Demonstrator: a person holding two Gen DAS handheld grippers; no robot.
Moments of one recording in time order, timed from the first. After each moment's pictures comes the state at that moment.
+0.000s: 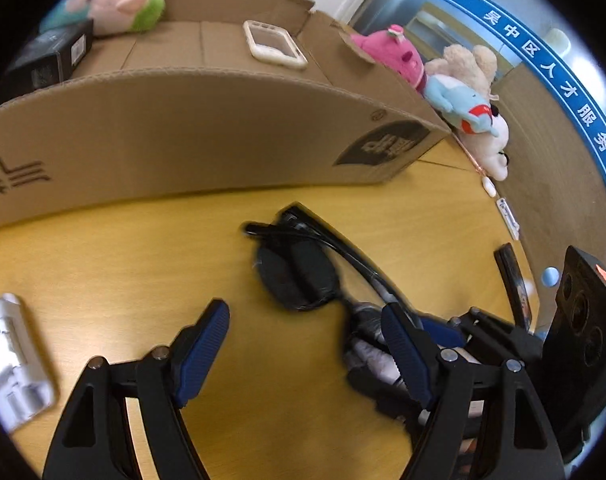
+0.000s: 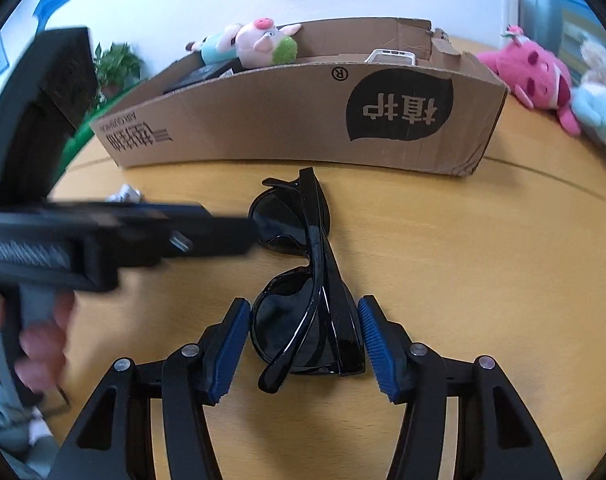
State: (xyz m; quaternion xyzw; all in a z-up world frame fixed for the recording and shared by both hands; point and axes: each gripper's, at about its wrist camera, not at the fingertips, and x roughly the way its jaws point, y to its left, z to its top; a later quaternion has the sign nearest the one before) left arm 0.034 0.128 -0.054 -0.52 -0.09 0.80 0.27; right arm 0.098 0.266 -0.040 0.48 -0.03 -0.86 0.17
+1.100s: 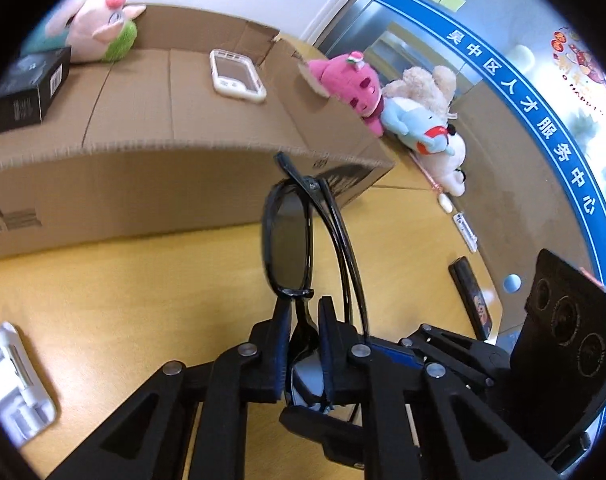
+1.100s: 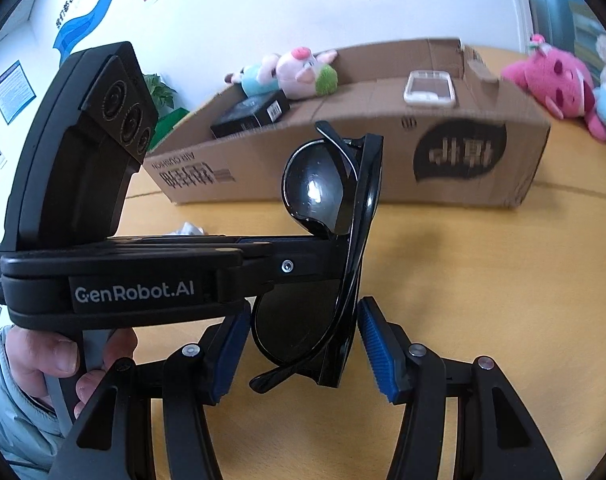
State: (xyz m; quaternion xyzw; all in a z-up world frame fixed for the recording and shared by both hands) left arm 0.029 0.120 -0.024 -0.49 -0.13 0.79 0.33; right arm 0.099 0.242 -0.002 0.43 -0.07 -0.87 0.23
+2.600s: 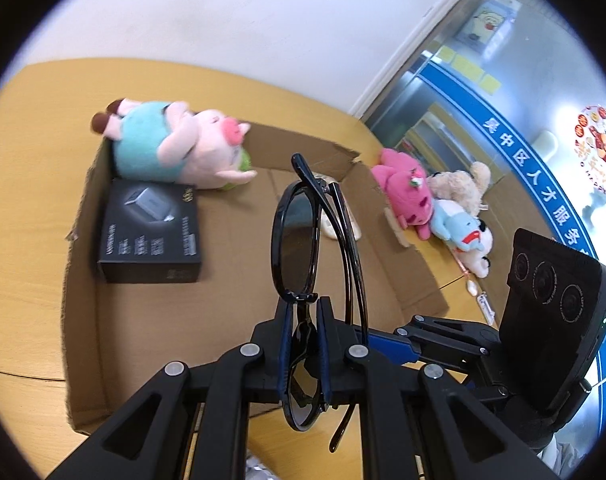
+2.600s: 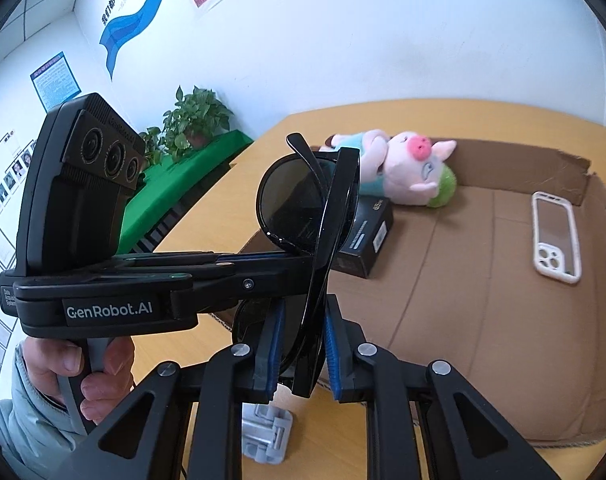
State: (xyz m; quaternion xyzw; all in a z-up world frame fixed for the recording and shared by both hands) left arm -0.082 -0.030 0.053 -0.45 -0.15 0.83 0.28; right arm -0.052 0.119 0.071 0.41 -0.07 -0.85 0.33
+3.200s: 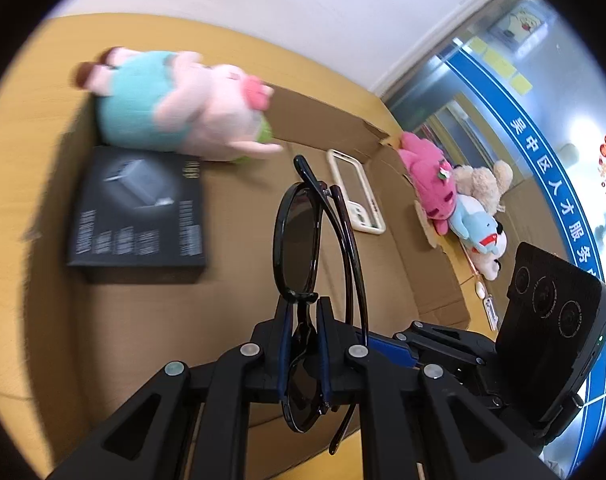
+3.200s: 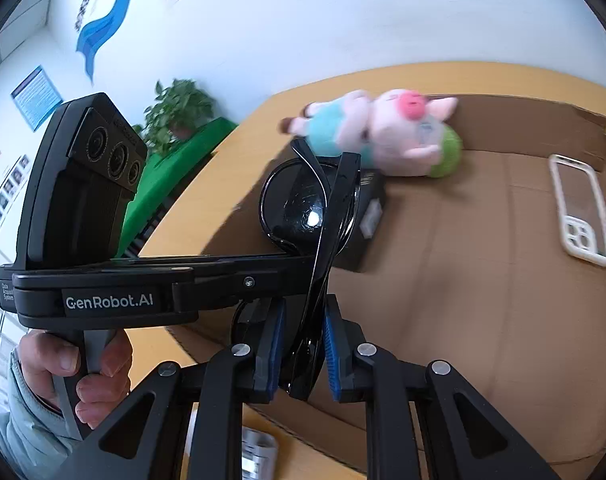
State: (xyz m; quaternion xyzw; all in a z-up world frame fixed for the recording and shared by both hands) left arm -0.129 -0.011 0.018 -0.51 -0.17 0.80 0.28; right arm -0.092 0.130 0.035 0.45 -0.10 -0.84 0.30
